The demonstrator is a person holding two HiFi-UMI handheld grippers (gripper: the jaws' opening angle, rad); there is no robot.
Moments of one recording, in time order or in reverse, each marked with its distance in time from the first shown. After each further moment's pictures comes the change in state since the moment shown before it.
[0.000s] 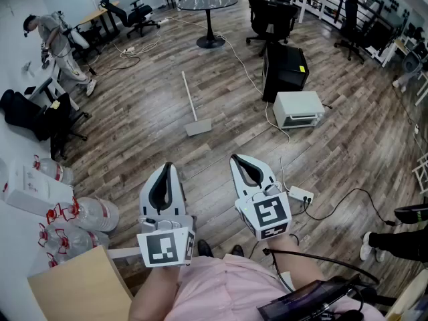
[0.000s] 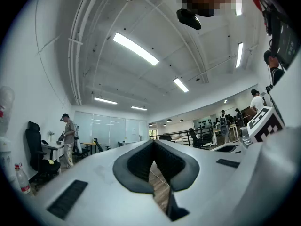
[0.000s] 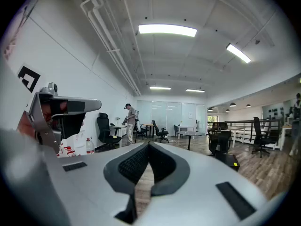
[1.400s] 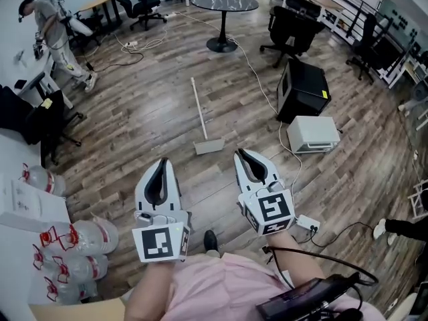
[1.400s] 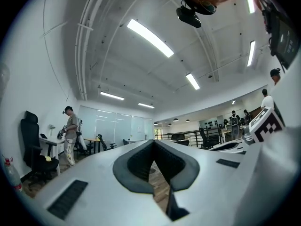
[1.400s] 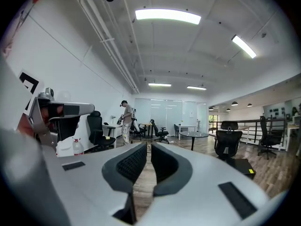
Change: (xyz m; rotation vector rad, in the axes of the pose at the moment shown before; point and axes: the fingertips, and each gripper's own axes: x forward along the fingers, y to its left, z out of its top) left arm 0.192 0.211 -0.081 -0.049 0.011 0.043; right arm 0.286 -0.018 0.010 0.001 0.013 -0.019
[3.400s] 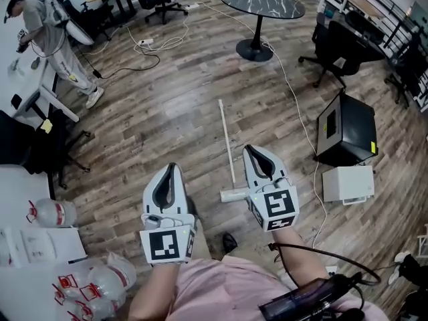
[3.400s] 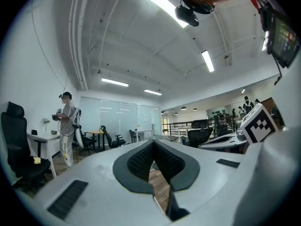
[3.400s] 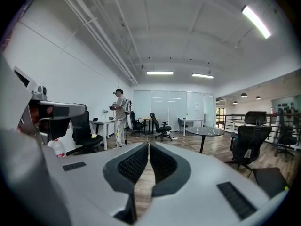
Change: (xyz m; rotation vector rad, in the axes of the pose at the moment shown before) left arm 0.427 0.211 -0.132 0.018 0.131 0.060; right arm 0.495 -0.150 -0.002 0.015 0.070 0.053
